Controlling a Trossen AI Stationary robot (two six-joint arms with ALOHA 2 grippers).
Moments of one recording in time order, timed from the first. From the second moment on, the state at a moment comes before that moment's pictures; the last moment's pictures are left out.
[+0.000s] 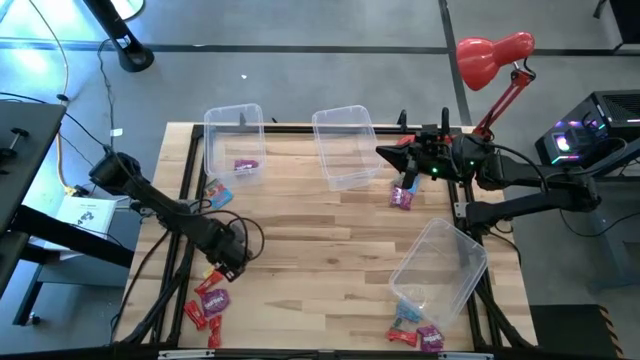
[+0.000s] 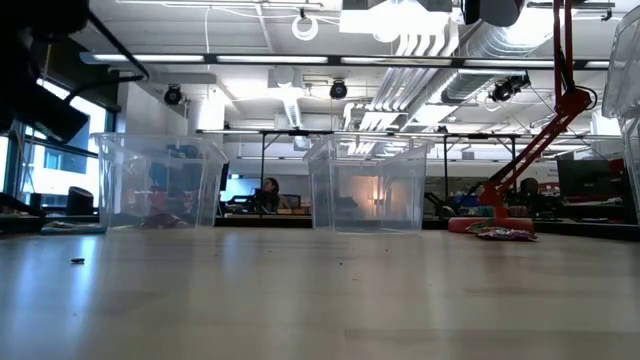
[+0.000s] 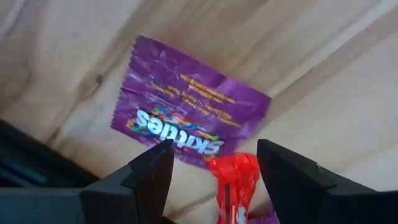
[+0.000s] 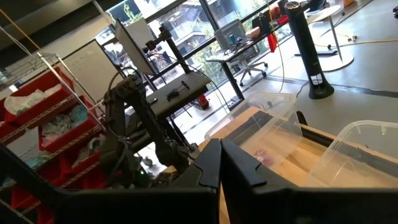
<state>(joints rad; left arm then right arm) -0.53 1.37 0.69 -0.94 0.16 -1.30 -0.08 0.94 0.97 -0.07 0.23 0.52</state>
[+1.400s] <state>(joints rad) 0.21 1.07 1.12 -1.18 -0.60 -0.50 -0.08 0.94 0.97 -0.07 0.24 0.53</state>
